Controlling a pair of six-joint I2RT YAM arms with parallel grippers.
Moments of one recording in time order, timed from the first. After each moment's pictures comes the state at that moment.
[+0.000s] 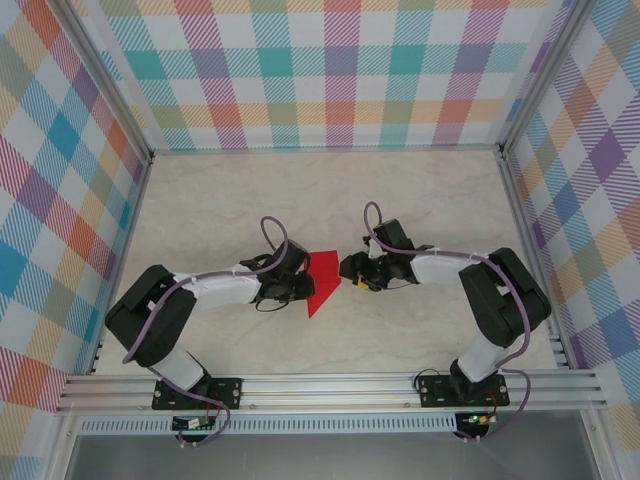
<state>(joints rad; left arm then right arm) -0.72 1.60 0.78 -0.23 0.06 -0.81 0.53 1.67 0.78 -0.09 -0.56 0.79</state>
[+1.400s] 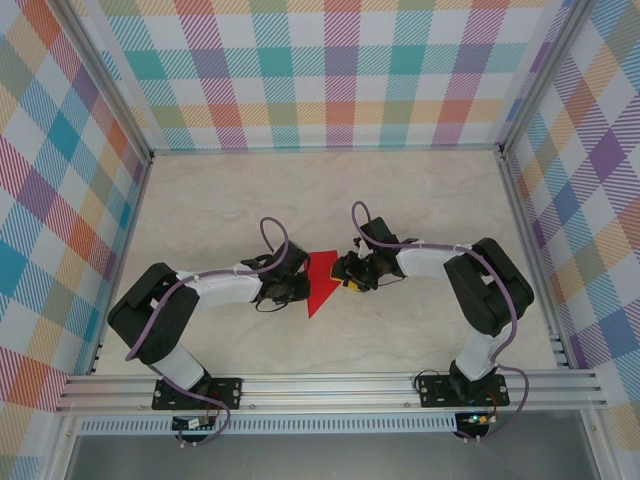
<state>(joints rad) -0.71 1.61 0.78 -0.26 0.03 -0.82 0.58 1.77 0.90 -0.19 -0.52 0.89</state>
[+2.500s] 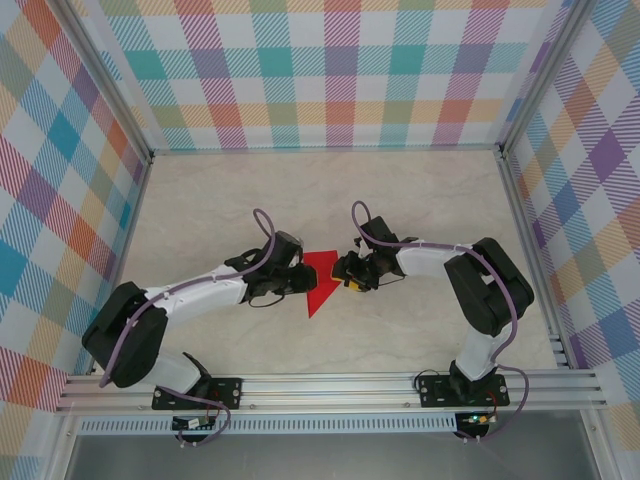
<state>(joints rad) -0.70 1.46 0.80 -0.29 0.12 -0.73 0.58 1.77 0.91 -0.22 -0.52 0.89</state>
